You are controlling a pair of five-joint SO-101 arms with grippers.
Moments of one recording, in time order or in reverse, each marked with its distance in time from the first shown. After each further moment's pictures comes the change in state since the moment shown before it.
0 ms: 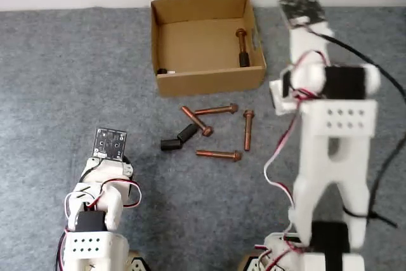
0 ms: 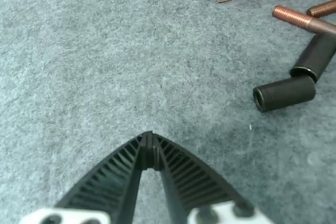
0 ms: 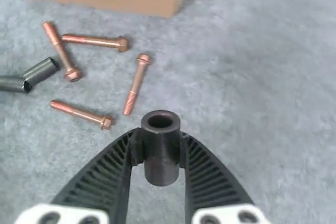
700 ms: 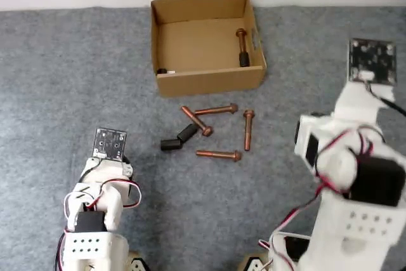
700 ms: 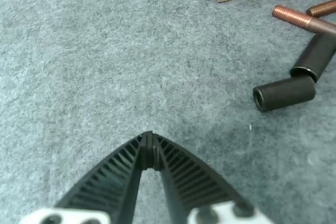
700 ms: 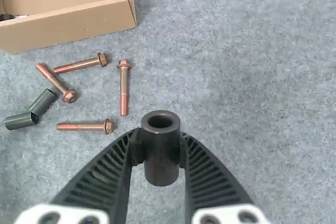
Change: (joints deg) left arm 0.0 0.0 0.0 0.0 0.0; right arm 6.5 -30.9 20.3 0.0 -12.8
